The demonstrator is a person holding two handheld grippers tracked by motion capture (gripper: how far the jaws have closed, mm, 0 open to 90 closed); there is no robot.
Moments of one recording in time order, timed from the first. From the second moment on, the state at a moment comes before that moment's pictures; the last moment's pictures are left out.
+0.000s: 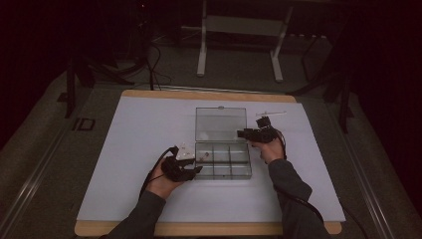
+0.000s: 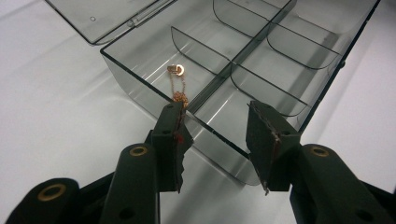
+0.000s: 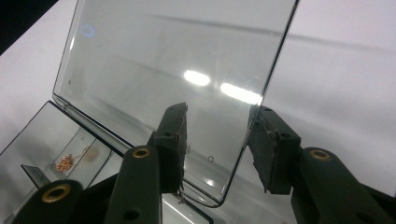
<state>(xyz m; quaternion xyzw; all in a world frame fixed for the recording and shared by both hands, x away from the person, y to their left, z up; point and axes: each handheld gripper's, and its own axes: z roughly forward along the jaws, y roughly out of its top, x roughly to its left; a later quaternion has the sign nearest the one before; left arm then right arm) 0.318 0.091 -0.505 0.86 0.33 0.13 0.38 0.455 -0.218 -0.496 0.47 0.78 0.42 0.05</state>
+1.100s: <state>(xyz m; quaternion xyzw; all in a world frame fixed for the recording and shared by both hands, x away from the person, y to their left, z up) 0.317 0.090 -0.504 0.86 0.33 0.14 0.37 0.435 -0.216 -0.484 0.43 0.79 0.42 0.13</state>
